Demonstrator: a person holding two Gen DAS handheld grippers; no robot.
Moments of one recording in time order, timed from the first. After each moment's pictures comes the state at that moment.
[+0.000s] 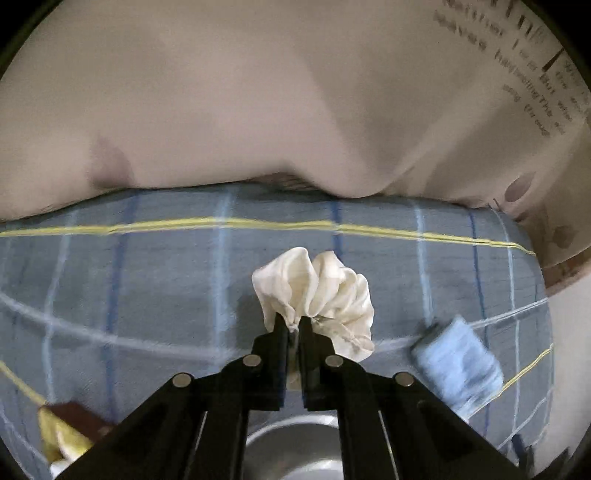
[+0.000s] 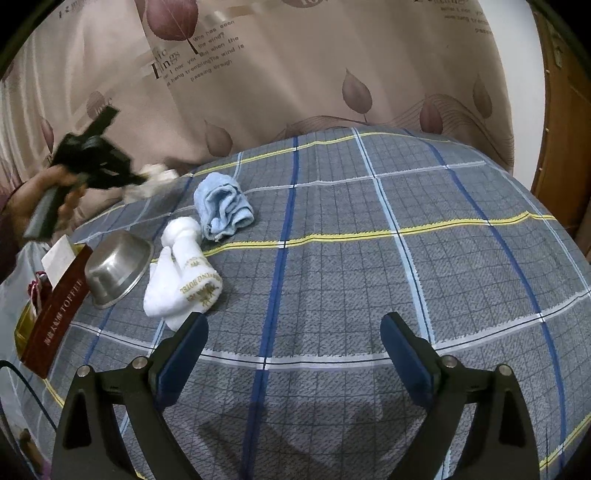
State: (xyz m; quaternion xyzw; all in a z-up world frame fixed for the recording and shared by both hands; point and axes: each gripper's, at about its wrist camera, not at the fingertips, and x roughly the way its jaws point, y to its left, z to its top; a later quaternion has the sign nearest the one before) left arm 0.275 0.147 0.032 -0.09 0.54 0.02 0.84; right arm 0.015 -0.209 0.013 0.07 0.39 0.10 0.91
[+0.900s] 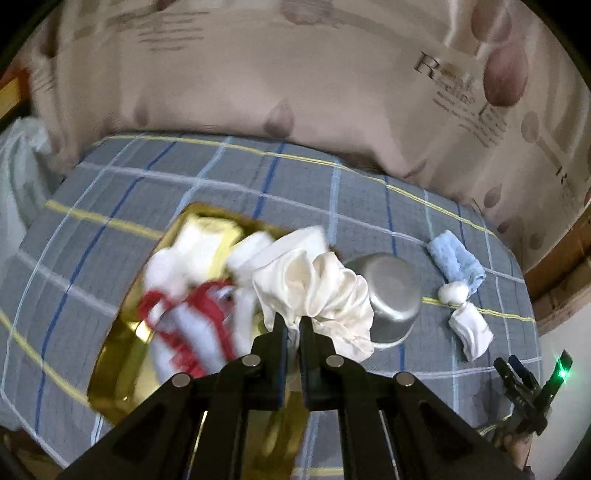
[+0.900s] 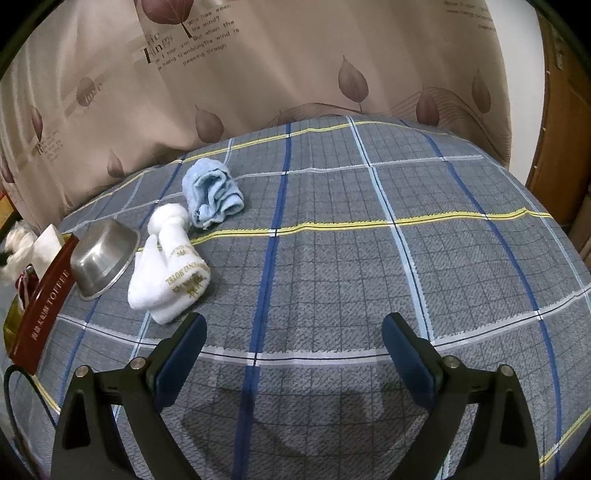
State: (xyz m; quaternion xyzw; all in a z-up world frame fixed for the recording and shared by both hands) left arm 0.011 0.209 0.068 -0.17 0.46 0.08 0.87; right arm 0.023 -0.208 0.008 0.05 0.41 0.09 0.91
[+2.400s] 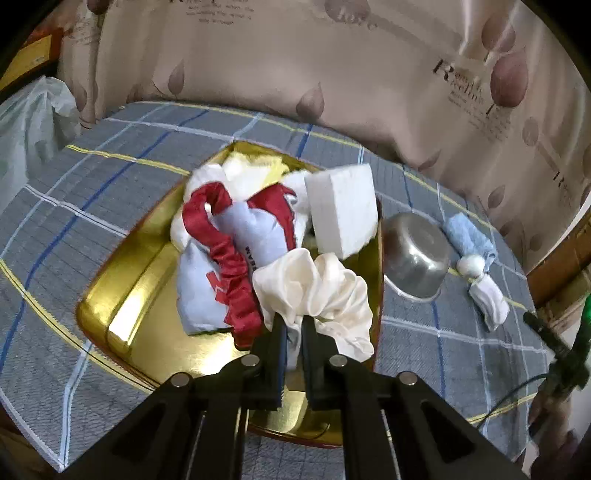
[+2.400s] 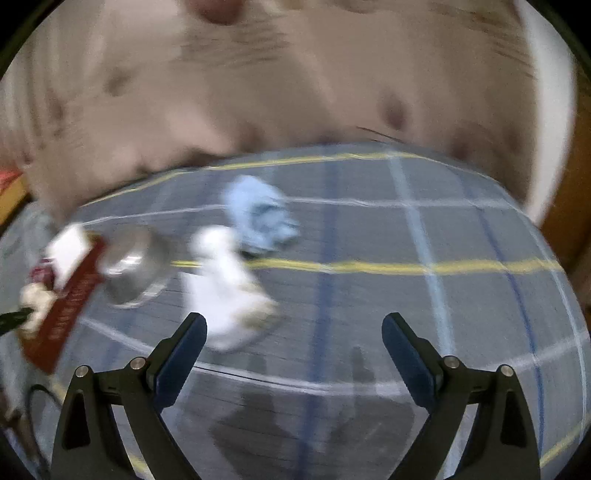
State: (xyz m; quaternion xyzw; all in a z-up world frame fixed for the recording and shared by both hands) left arm -0.048 0.218 0.008 -0.20 0.43 0.08 0.88; right arm 0.027 -0.172 0.043 0.01 0.40 0.12 0.91
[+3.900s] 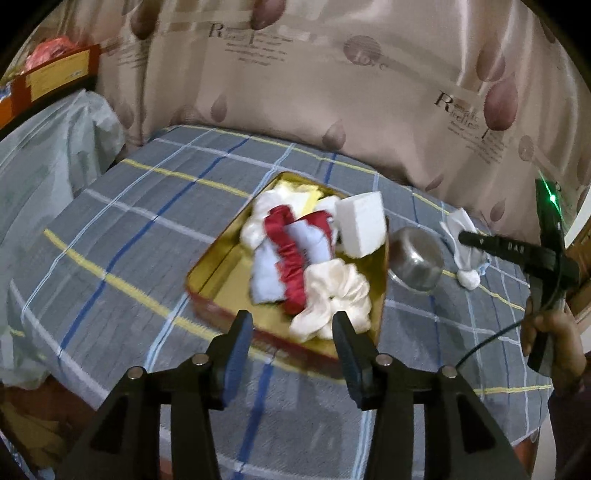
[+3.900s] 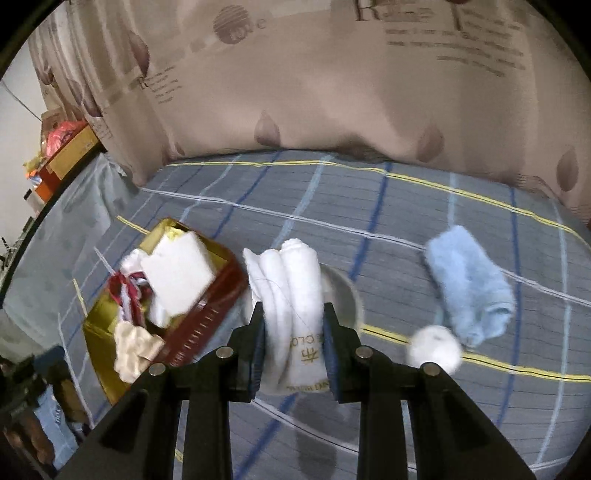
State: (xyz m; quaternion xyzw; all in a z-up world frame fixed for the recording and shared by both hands) left arm -0.131 0.232 0.061 -0.19 0.40 0.13 0.89; right arm 0.084 0.011 0.082 -0.03 0.46 0.30 0.84
